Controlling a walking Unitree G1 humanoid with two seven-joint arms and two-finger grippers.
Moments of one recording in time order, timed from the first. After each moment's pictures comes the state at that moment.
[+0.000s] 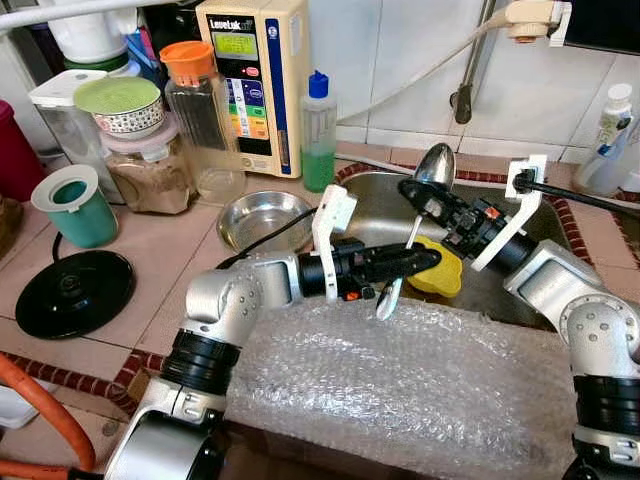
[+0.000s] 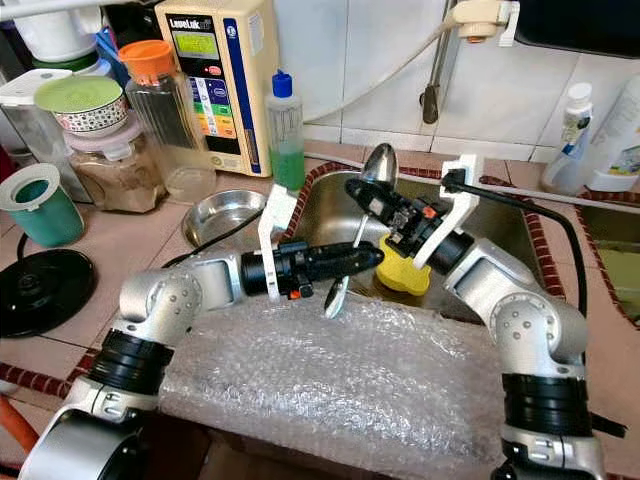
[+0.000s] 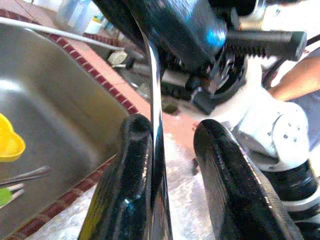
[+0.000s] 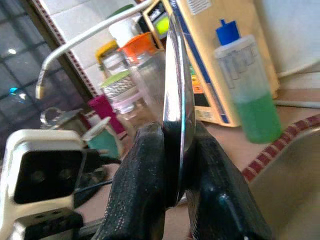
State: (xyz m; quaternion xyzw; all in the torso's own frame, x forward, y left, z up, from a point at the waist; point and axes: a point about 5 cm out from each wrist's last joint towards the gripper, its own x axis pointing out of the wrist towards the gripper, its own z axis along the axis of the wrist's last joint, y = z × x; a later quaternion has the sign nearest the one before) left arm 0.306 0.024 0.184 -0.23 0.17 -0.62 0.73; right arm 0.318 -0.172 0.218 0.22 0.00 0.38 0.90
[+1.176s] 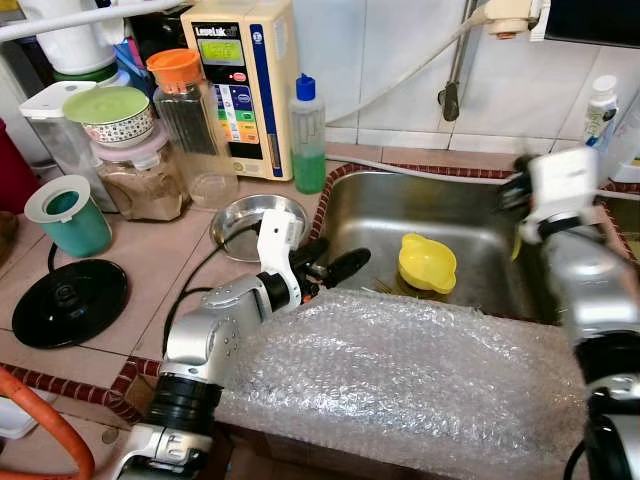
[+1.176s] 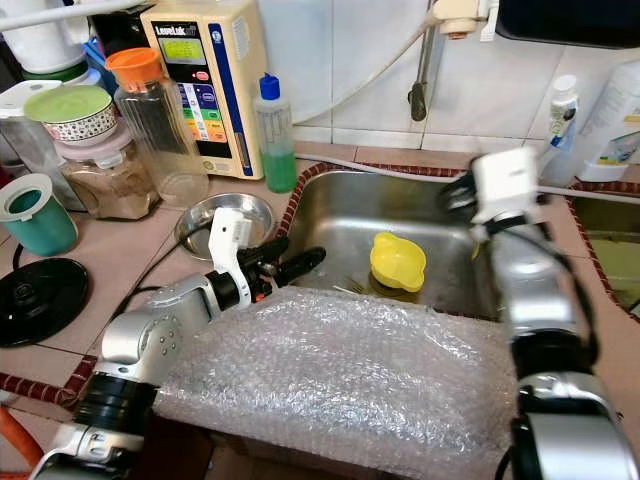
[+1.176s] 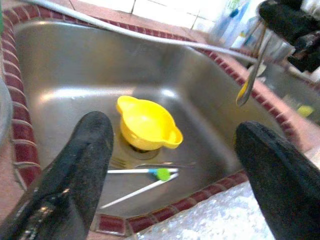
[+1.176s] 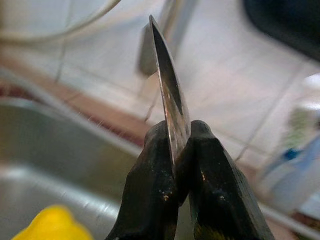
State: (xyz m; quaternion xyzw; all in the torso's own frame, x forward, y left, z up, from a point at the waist) left arm 0.321 0.072 0.145 -0.14 0.13 -0.39 0.90; right arm 0.370 -0.246 0.184 -0.20 -0.05 -0.01 0.98
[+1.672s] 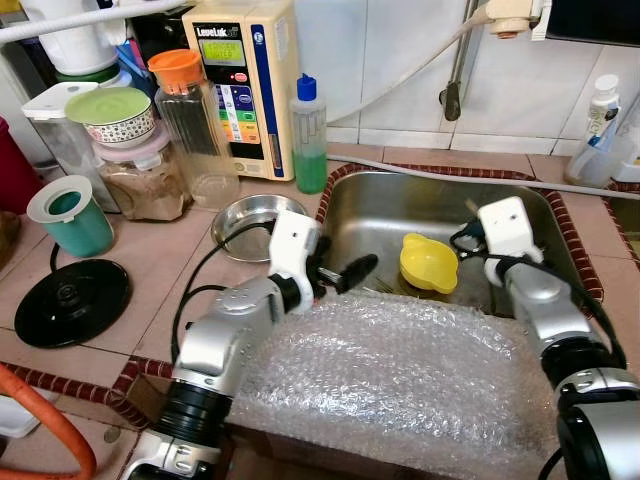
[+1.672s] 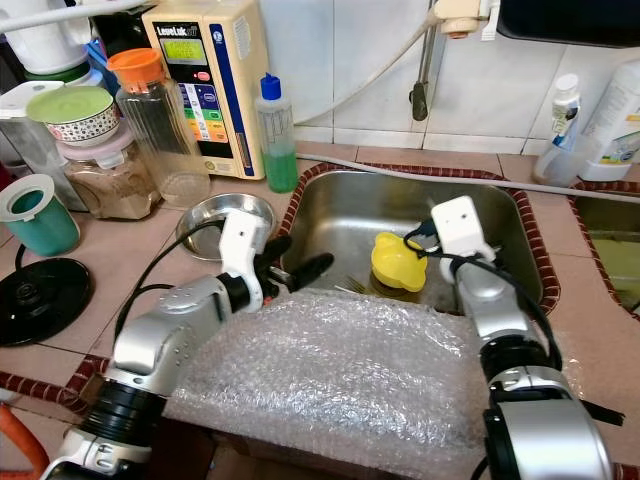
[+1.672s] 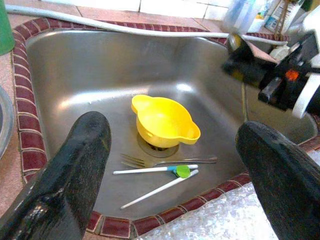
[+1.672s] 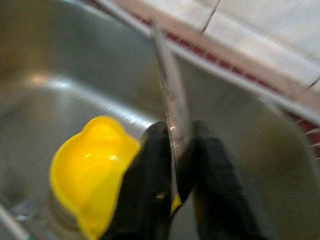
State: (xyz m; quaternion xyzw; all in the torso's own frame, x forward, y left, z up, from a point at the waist) left arm 0.315 0.057 0.144 -0.08 0.11 -0.37 0.92; right arm 0.368 -0.233 0.121 -0.20 0.09 0.03 0.98
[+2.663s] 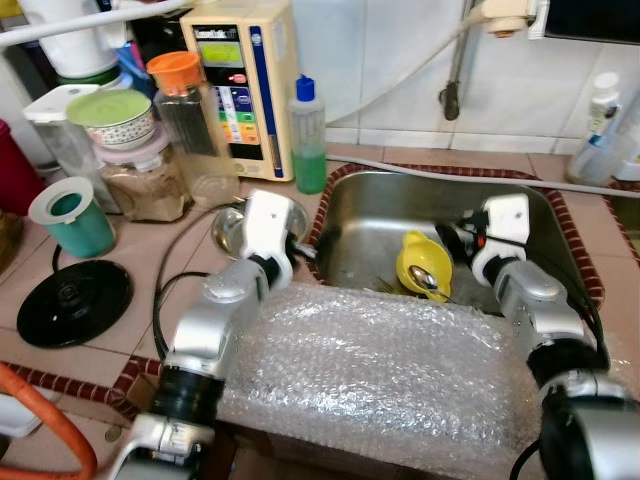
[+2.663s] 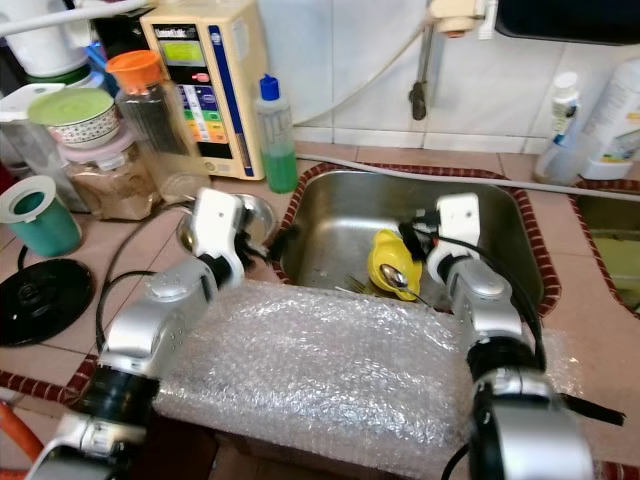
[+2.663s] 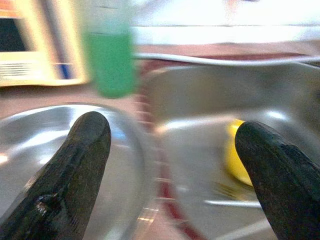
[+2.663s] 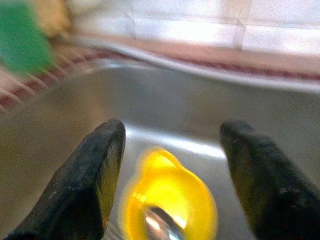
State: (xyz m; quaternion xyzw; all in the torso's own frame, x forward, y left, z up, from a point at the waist) left arm 0.345 0.097 0.156 -0.03 0.06 -0.20 0.98; right arm 0.369 -0.210 0.138 -0.01 0.04 0.10 0.99
